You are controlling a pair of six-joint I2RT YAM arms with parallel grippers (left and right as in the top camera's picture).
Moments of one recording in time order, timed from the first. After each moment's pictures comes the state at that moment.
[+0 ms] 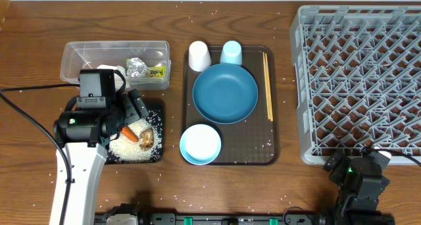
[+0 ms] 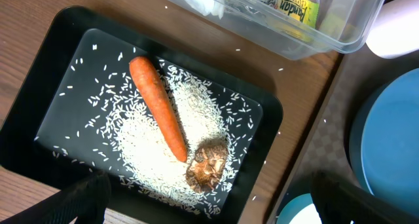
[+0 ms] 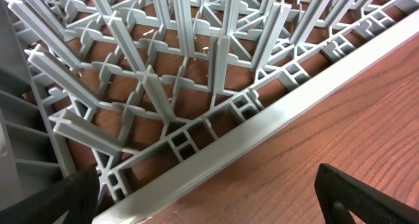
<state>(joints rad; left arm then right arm) 0.02 1.16 1.09 -1.02 -0.08 -0.43 -0.07 0.26 0.33 -0.83 0.38 0.35</state>
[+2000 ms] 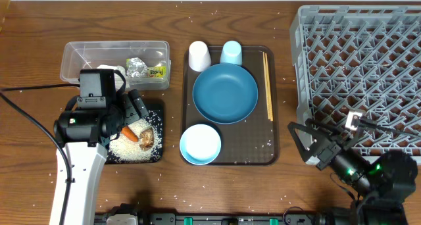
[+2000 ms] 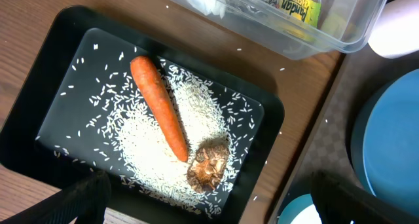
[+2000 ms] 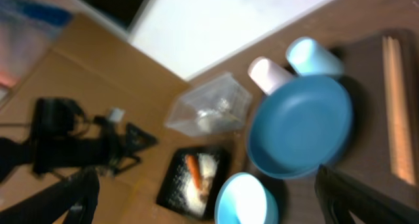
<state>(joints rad) 0.02 1.16 1.09 -1.02 -0.08 -0.43 -0.07 0.44 0.58 -0.40 -0.77 0.72</state>
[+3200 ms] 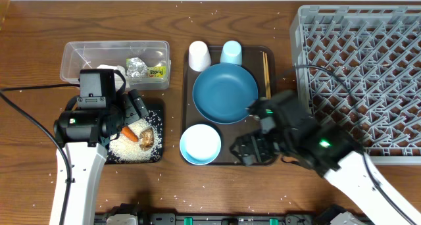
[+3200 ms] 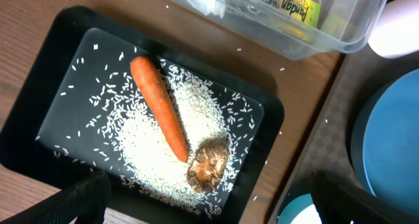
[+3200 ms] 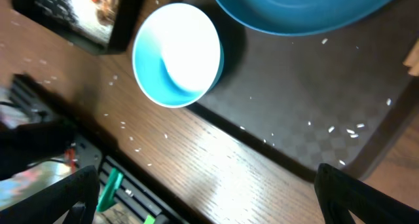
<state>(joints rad) 0.02 1.16 1.09 -1.02 -0.08 -0.43 0.67 1.21 1.05 -0.93 -0.27 0.34</state>
